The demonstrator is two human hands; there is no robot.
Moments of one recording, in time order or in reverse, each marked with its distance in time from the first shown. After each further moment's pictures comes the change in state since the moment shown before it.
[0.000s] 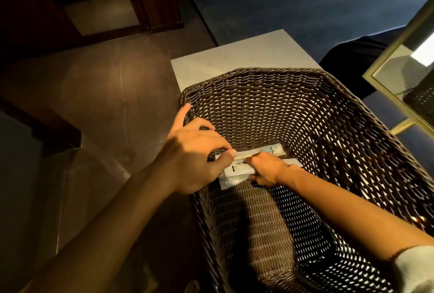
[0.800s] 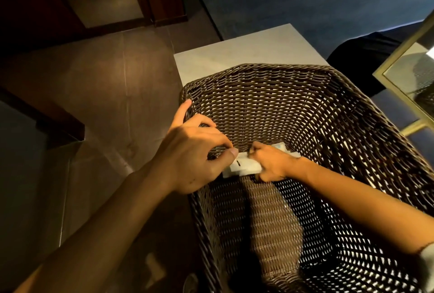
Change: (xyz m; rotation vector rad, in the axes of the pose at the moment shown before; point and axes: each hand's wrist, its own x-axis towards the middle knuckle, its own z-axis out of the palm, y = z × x) left_hand 0.003 0.000 0.001 0.034 -0.015 -0.015; right_hand 0.013 0.022 -0.001 0.030 0.032 -0.091
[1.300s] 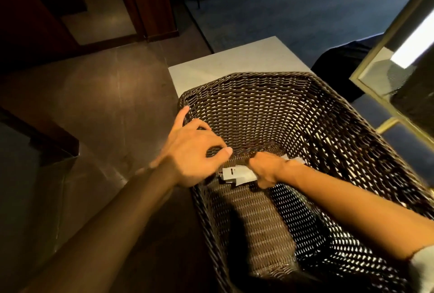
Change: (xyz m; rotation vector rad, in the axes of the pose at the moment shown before) left_hand 0.005 0.000 -0.007 0.082 -0.181 -0.025; right_hand -0.025 -0.033 -0.017 -0.148 -0.161 0.128
